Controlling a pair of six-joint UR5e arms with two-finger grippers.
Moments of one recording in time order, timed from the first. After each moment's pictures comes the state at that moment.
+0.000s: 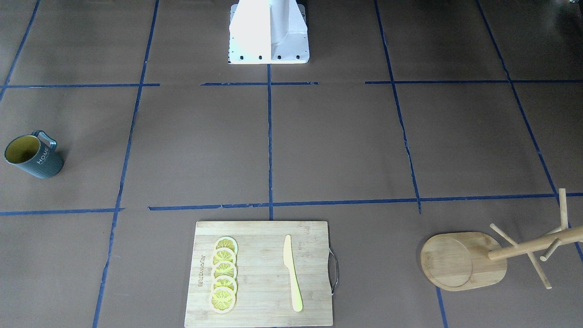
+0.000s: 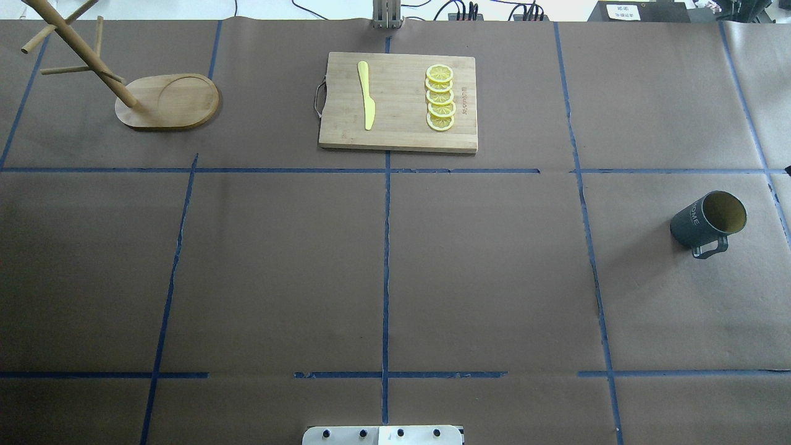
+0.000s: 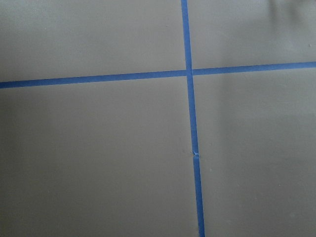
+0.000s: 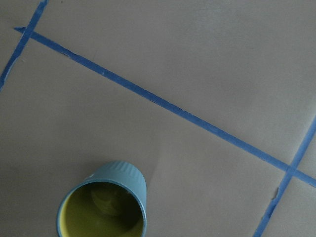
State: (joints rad) left arm -1.65 -1.47 -1.67 -1.55 -2.40 0.15; right arm 1.26 -1.55 1.77 -1.49 2.27 -0.07
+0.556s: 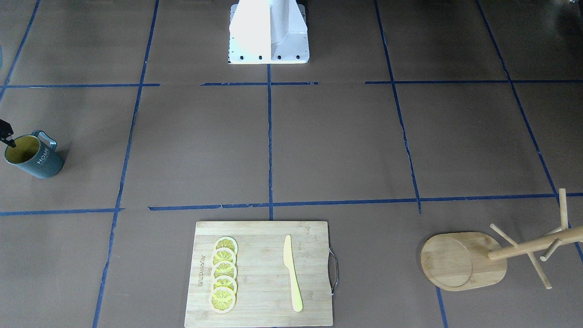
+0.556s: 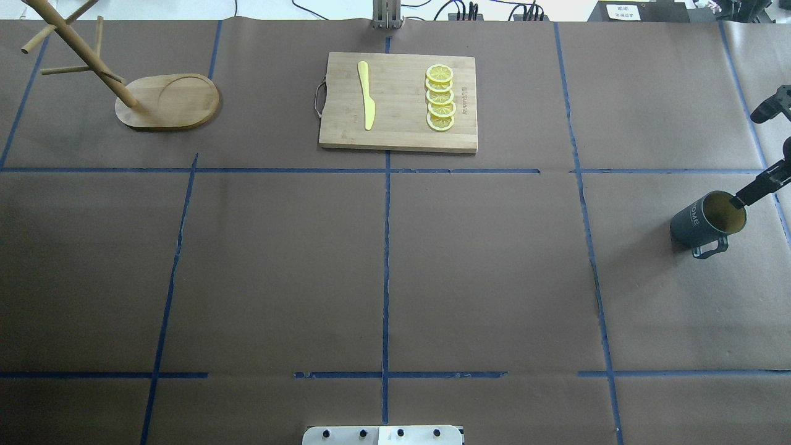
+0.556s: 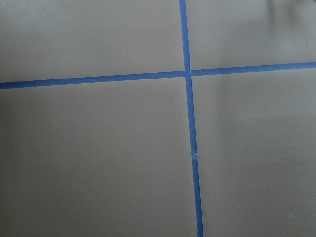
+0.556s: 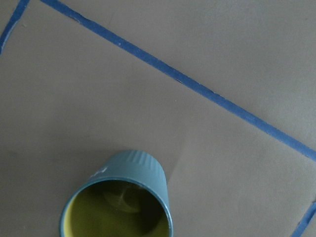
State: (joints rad) left arm -1.65 -1.47 -1.67 -1.55 -2.41 0.15; right arm 1.19 -1.55 1.72 -1.49 2.27 -0.07
